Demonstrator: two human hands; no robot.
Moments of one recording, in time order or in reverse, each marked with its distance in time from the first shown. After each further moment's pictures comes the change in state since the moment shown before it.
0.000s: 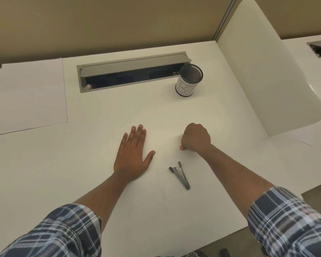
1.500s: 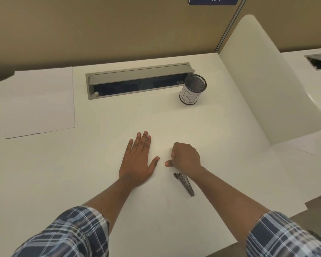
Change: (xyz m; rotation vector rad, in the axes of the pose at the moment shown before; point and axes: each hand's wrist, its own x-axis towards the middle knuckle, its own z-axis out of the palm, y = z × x) left_hand -0.001 -0.002 0.001 0.006 -0.009 0.004; right_hand -0.046 -0.028 0.037 0.102 -0.015 -0.169
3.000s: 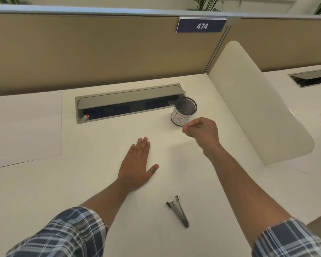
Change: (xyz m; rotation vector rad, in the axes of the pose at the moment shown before) left_hand 0.081 -0.001 -0.008 0.012 -0.065 0.115; right_hand 0.068 0.014 -0.130 0.955 0.386 0.015
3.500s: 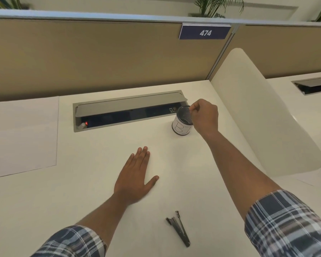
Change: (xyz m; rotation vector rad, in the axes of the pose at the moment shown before) left_hand 0.004 -0.002 0.000 -0.050 0.042 0.001; right_hand 0.085 -0.041 0.020 -0.560 0.213 -0.314
